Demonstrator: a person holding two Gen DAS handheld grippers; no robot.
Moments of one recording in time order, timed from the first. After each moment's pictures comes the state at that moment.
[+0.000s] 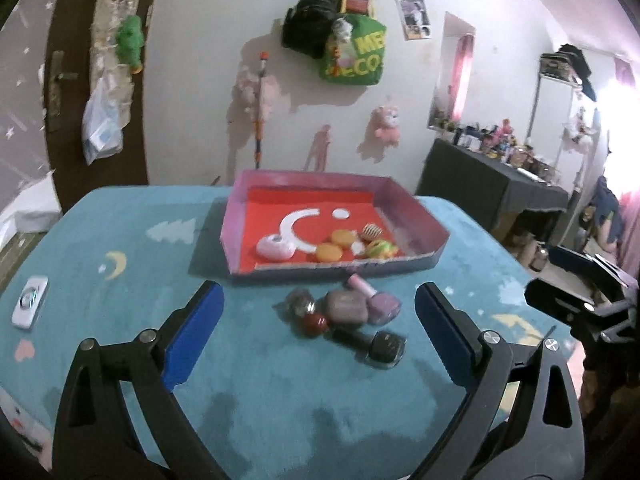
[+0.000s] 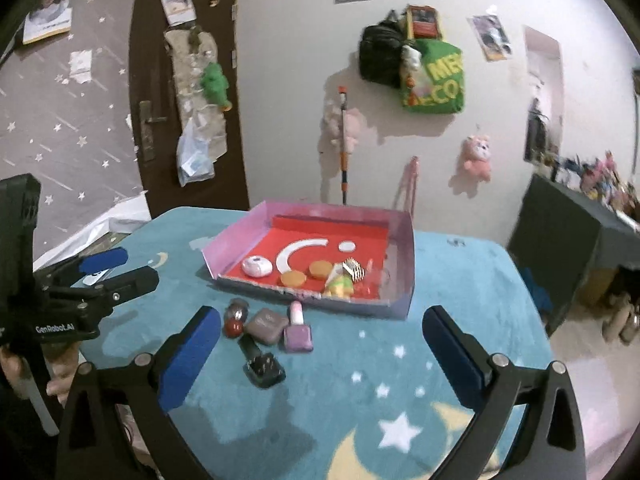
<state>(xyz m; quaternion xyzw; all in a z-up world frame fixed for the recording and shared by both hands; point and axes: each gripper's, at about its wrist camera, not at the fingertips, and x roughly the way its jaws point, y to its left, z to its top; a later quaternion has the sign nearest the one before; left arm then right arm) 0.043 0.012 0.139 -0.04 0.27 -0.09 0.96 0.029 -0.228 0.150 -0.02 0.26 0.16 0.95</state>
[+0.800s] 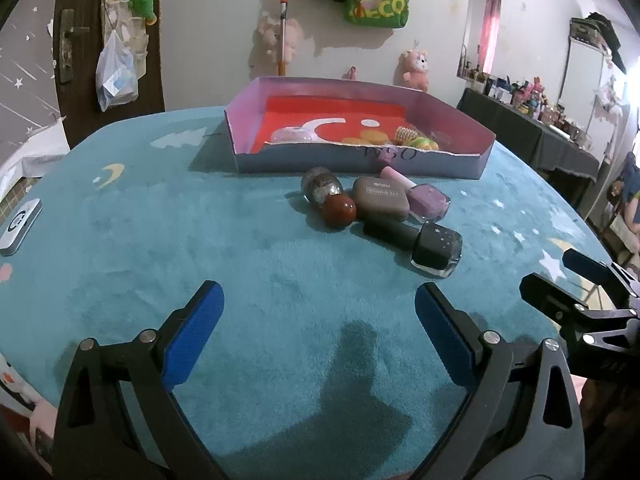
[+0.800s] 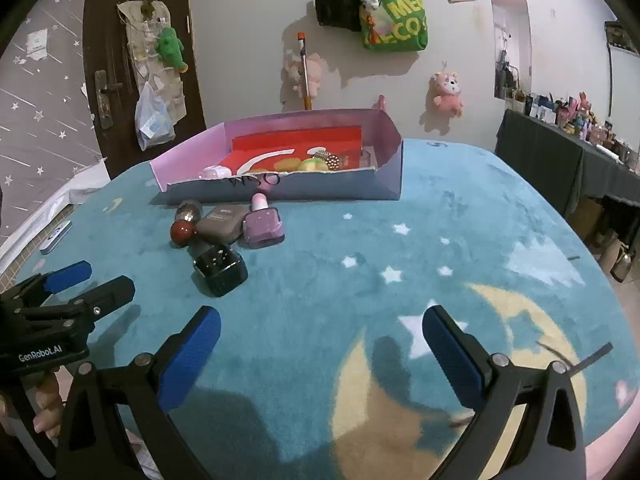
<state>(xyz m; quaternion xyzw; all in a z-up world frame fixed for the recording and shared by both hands) 0.044 -0.002 0.042 -0.02 0.35 -0.05 0.94 0.034 -0.227 0.034 0.00 0.33 0.10 0.94</state>
